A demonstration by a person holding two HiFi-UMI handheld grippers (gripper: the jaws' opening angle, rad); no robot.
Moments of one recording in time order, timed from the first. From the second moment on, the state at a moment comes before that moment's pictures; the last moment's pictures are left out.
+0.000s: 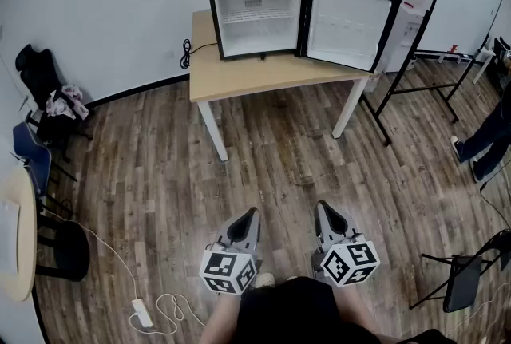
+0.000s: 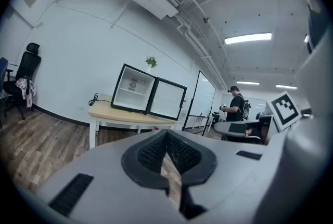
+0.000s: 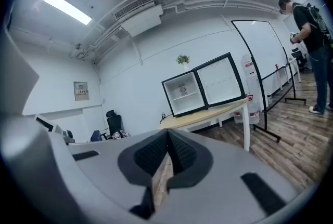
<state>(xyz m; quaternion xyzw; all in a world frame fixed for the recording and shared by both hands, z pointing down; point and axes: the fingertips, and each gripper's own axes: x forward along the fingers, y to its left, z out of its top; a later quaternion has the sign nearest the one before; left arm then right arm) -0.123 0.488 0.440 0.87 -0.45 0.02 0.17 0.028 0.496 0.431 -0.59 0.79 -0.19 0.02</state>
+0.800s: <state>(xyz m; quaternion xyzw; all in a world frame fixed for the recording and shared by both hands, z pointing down) -0.071 0.578 0.445 0.87 -0.47 0.02 0.17 0.067 0.586 0.436 -0.56 0.80 -0.22 0.04</state>
